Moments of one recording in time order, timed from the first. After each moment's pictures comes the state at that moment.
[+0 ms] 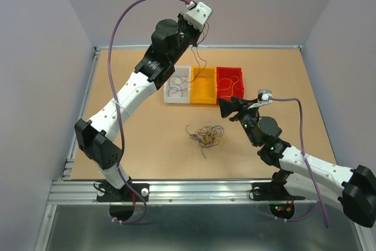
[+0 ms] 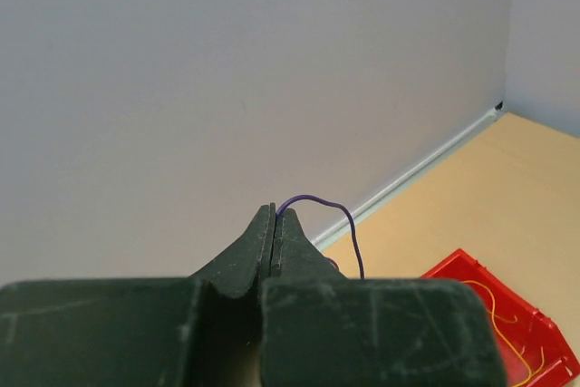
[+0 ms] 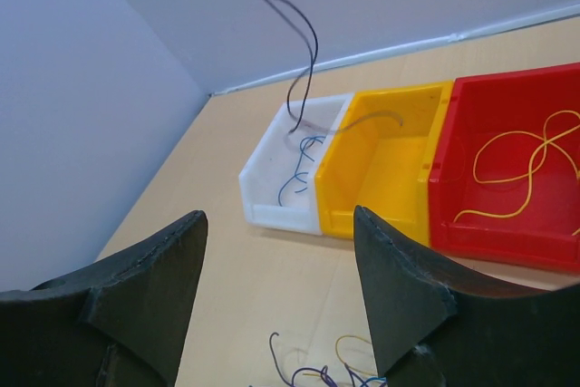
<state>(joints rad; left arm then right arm) -0.66 1.66 1.84 -0.01 -0.07 0.32 0.79 0.95 0.41 0.69 0.43 0.46</state>
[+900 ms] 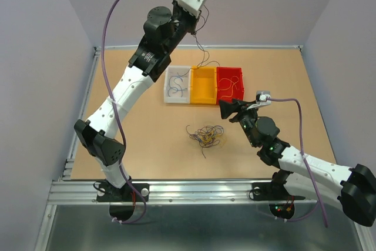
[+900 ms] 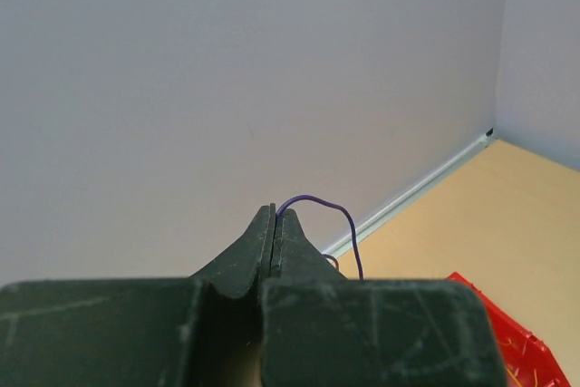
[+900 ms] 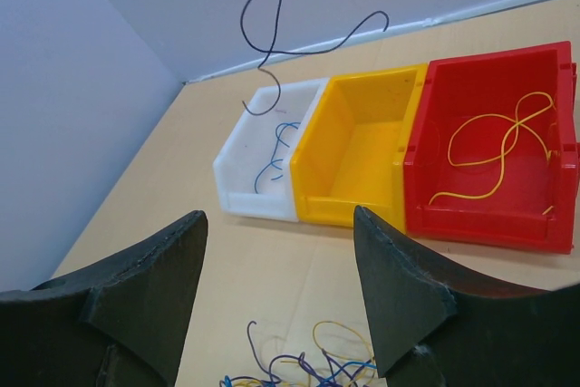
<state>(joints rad) -0.62 1.69 1.95 -0.06 -0.01 0.28 0.79 0.95 0.40 0.66 0.46 0.45</state>
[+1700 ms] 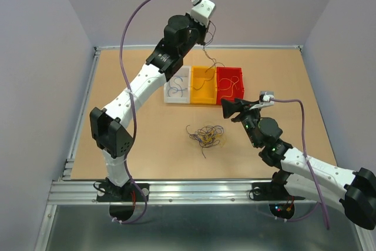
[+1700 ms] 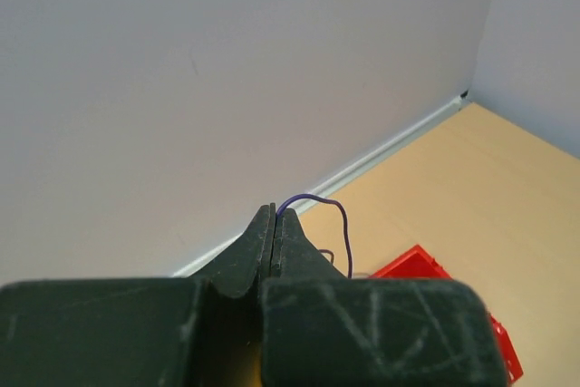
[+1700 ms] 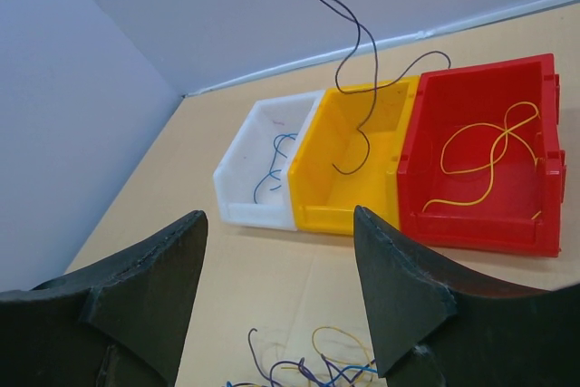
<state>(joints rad) -0.64 1.84 1.98 -0.08 -0.05 0.15 0.79 0.90 0.40 0.63 0.49 0.45</state>
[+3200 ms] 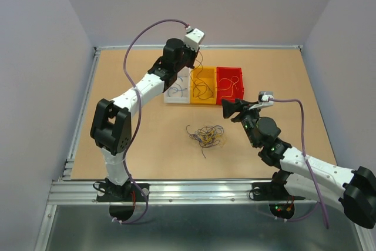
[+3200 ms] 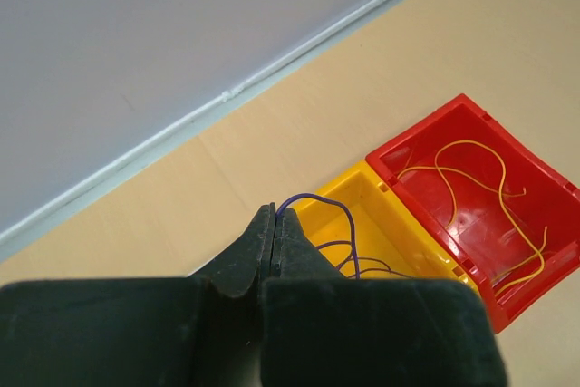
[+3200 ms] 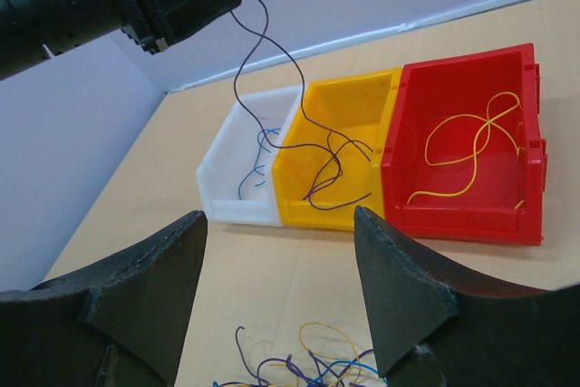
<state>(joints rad) -0.54 1.82 1.52 0.12 0.06 0.13 0.79 0.92 0.40 0.62 0.52 0.45</state>
